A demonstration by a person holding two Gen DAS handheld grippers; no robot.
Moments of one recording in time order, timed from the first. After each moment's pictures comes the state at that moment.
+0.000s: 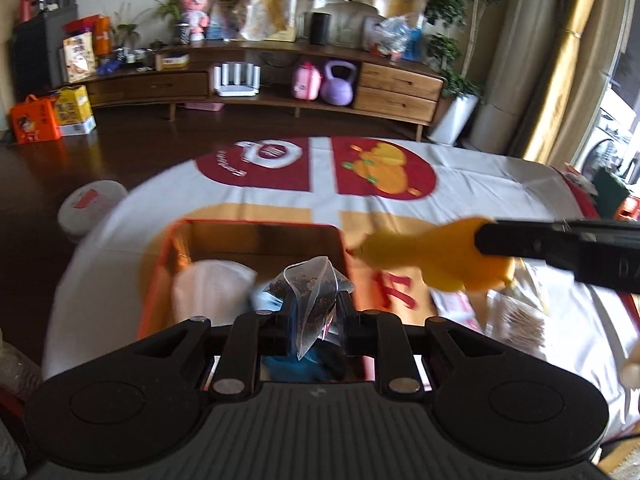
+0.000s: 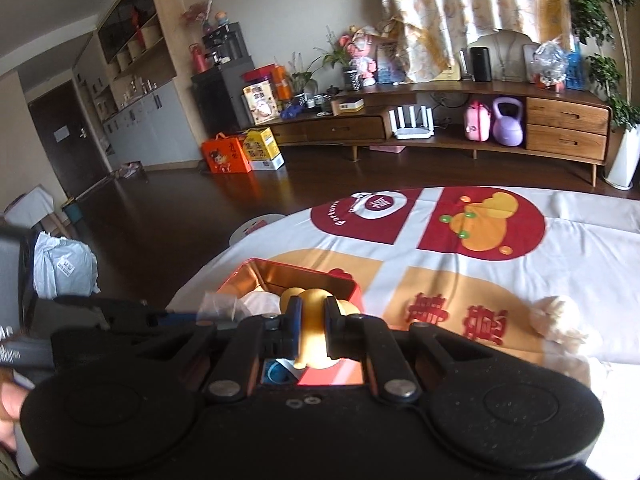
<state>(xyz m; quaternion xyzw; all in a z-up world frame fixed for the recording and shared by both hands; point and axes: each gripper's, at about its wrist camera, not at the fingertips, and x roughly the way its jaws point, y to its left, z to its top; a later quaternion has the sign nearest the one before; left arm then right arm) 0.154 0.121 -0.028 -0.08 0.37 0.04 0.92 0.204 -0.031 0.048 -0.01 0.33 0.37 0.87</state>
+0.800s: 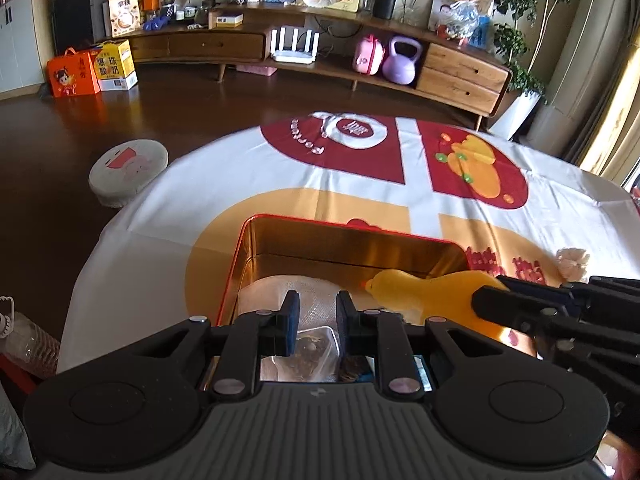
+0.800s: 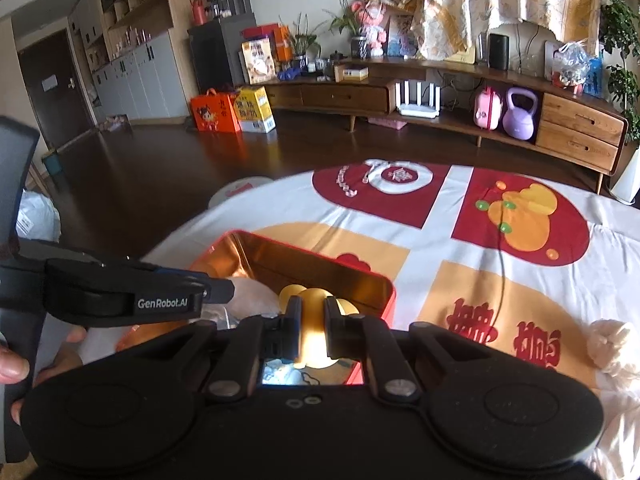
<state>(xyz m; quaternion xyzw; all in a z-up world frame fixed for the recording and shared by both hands) 0.216 0.194 -0.078 -0.12 0.42 0.10 0.90 0.232 0.059 -0.013 -0.08 0.36 0.35 0.86</state>
